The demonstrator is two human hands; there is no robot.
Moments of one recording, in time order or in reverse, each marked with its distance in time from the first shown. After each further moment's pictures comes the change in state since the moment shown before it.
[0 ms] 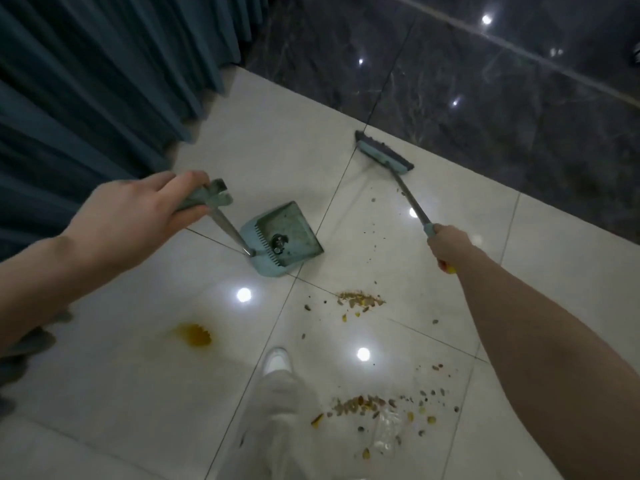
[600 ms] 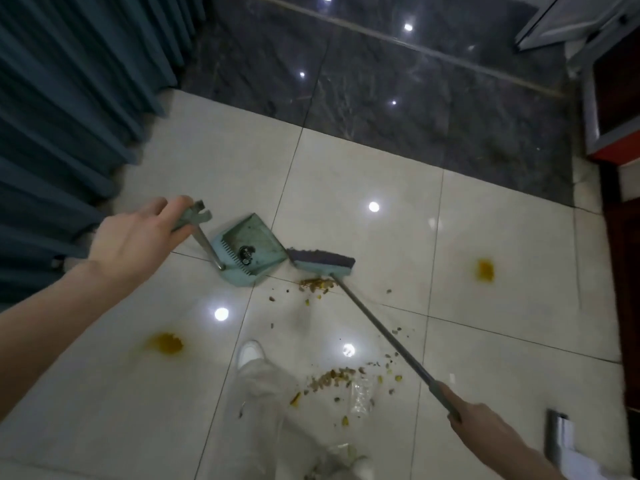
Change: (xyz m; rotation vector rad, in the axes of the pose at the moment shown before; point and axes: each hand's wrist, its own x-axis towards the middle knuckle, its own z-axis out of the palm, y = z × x) left_hand -0.025 0.113 -0.007 0.016 0.021 -0.066; right_hand -0.335 0.262 0.102 -0.093 -0.366 0.043
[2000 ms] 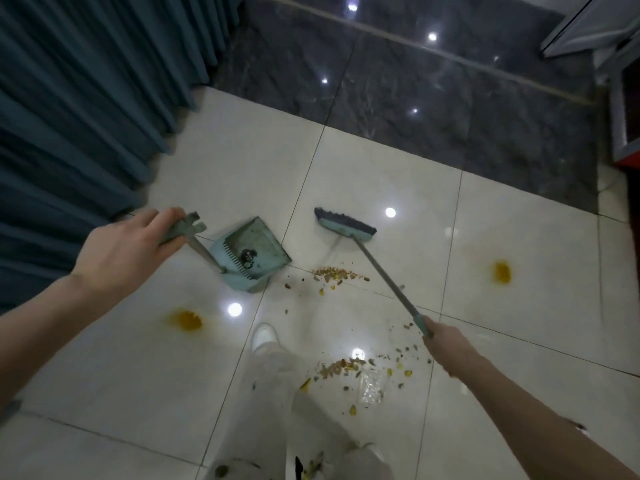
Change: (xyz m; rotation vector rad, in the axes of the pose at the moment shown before) left_hand -0.109 -0.004 -0.030 0.022 0.026 -0.007; right_hand 0.054 -0.057 -0.018 0.085 0.205 -0.011
